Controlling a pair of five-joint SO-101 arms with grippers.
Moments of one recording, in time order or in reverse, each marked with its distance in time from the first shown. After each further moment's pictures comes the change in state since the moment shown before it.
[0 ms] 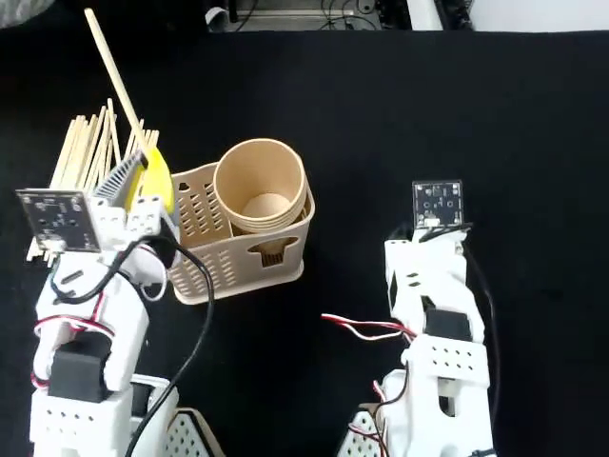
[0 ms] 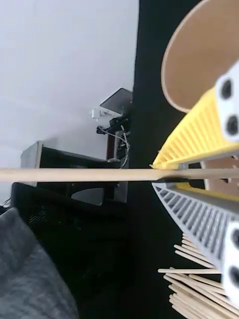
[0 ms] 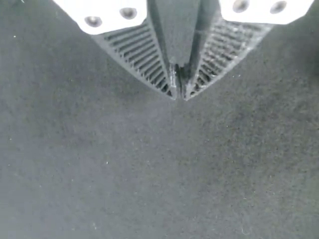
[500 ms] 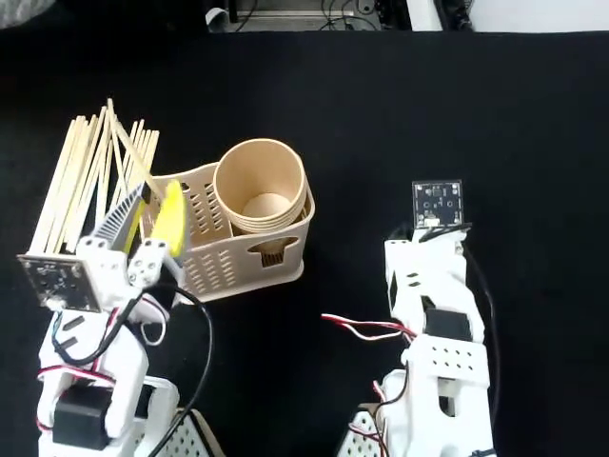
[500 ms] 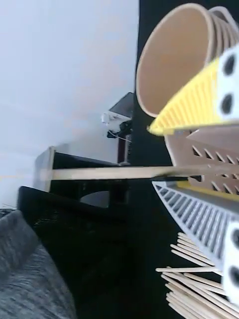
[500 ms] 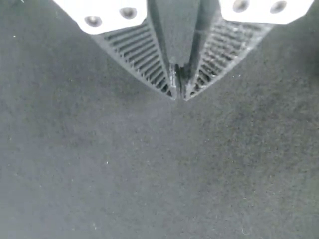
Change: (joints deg) left arm 0.4 -17.8 9.6 8.1 -0.4; right arm 0.0 0.0 0.0 0.0 0.0
